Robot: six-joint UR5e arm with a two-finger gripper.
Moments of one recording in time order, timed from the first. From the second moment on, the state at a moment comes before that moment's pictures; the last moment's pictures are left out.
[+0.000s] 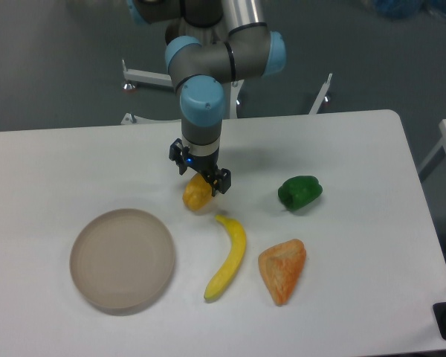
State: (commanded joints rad) arm 2.10 -1.84 -1.88 -1.00 1.52 0.91
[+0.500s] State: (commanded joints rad) arm 2.10 -1.84 -1.87 -1.00 1.51 0.93
